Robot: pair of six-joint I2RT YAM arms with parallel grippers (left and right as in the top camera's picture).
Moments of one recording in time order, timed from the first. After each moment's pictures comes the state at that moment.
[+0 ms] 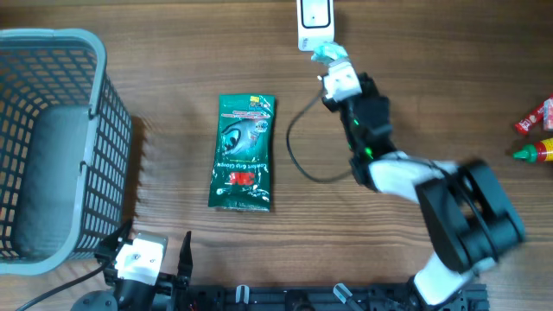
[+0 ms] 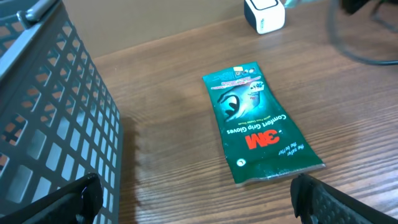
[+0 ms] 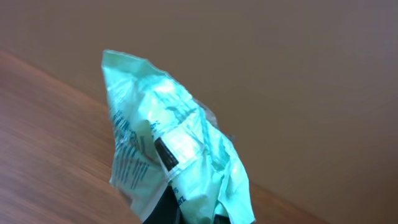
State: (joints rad) left arm -0.08 0.01 0.75 -1.15 0.05 0.21; right arm 0.40 1.85 0.76 1.08 0.23 -0.47
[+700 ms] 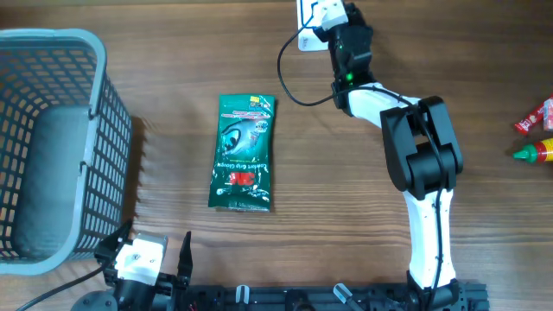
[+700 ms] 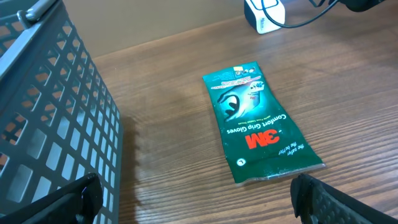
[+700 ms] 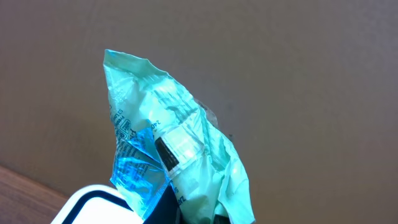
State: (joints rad) left arm -0.08 0.01 0.75 -1.15 0.05 0.21; right arm 0.30 2.38 1.52 0.98 0.18 -0.52
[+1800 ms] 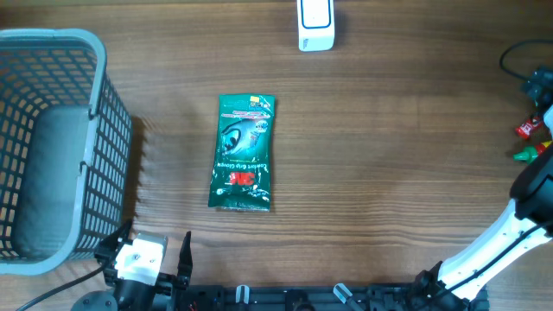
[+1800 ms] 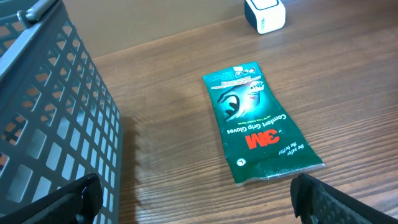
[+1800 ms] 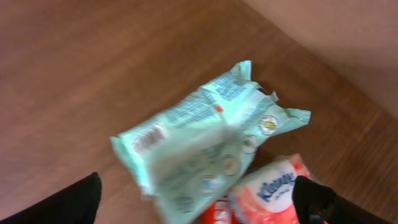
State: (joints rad) left arm -0.08 0.01 0.75 -1.15 0.05 0.21; right arm -0.61 2.18 1.54 -0.10 0.17 0.05
